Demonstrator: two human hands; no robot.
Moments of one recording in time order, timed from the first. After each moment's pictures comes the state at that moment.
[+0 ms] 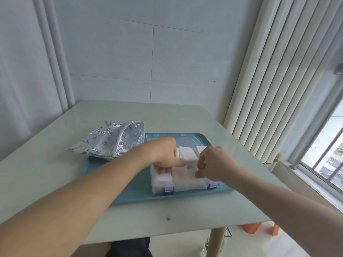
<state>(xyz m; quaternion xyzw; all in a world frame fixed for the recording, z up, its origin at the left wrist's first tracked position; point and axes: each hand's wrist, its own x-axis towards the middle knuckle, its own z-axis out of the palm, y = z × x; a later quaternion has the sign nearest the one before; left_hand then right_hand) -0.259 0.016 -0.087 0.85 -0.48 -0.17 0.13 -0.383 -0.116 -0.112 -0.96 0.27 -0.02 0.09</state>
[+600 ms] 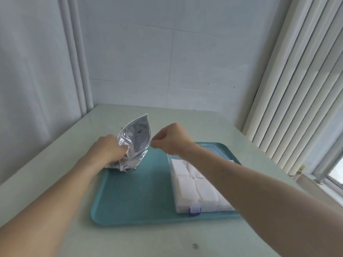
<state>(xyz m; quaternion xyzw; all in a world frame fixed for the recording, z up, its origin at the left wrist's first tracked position) -0.112 0.117 -0.125 0.96 -0.18 -0.02 0.20 -0.227 -0.044 -0.083 -0.91 0.17 -0.14 0.35</state>
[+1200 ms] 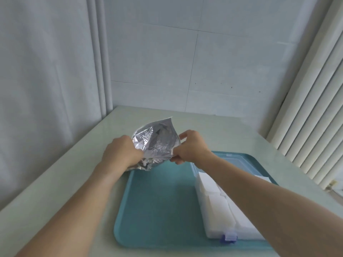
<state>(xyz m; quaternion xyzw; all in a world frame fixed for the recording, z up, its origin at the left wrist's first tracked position) -0.095 0.129 -0.119 0.96 -0.13 0.03 0.25 -0.178 -0.041 -0.098 -0.85 0.25 -0.09 0.45</state>
